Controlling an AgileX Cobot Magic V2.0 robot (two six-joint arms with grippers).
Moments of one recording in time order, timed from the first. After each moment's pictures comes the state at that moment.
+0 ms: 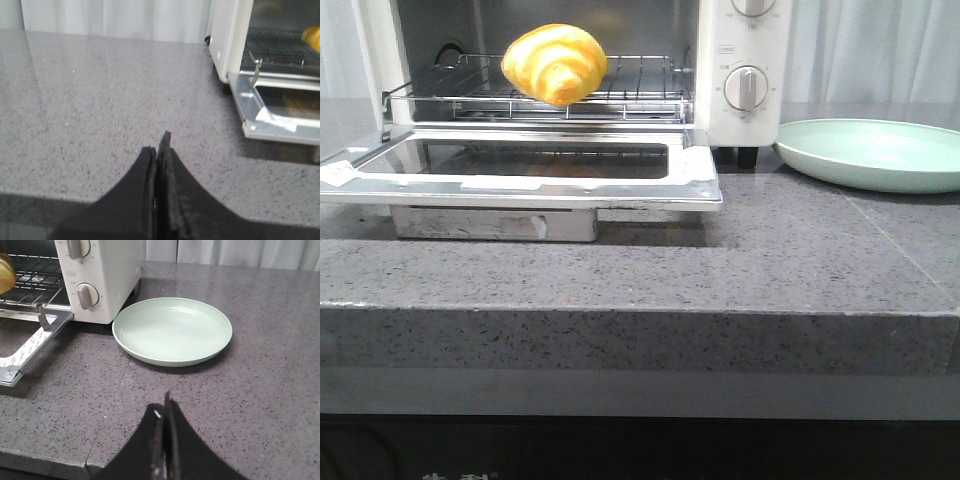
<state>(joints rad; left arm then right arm) 0.03 0.00 0.00 -0.02 0.18 0.01 -0.05 0.20 -0.41 0.30 0.56 -0.25</state>
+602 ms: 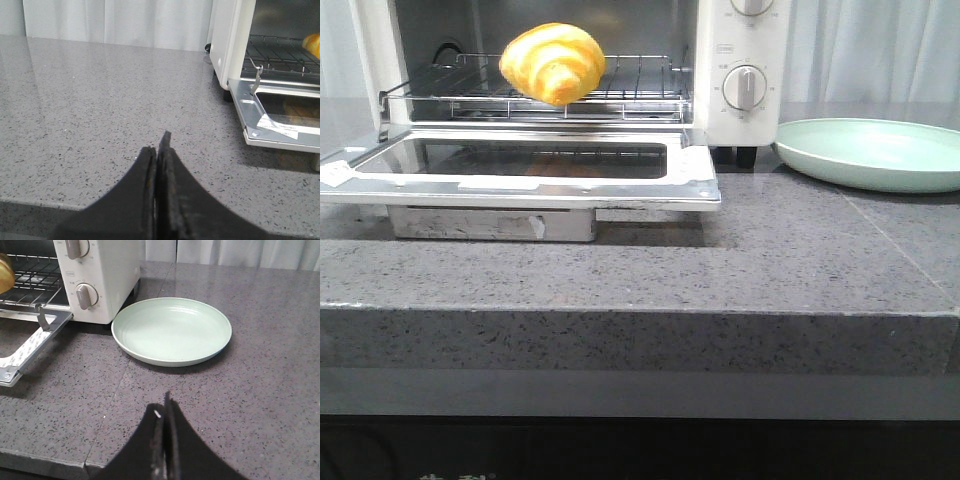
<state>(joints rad) 0.03 0.00 0.00 -0.03 0.14 0.01 -0.05 0.20 -0.41 0.30 0.56 -0.25</state>
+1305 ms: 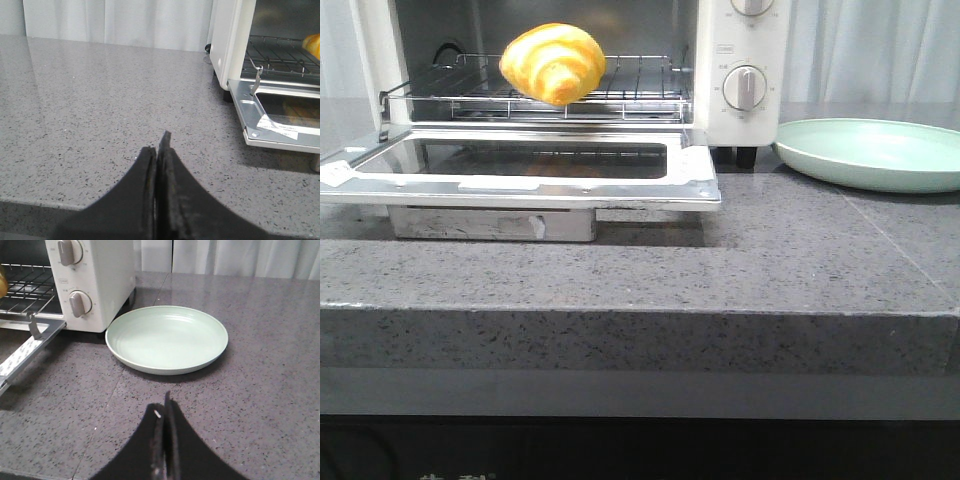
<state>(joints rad) 0.03 0.00 0.00 -0.03 0.14 0.01 -0.01 0.18 -0.29 0.28 0.37 -0.23</state>
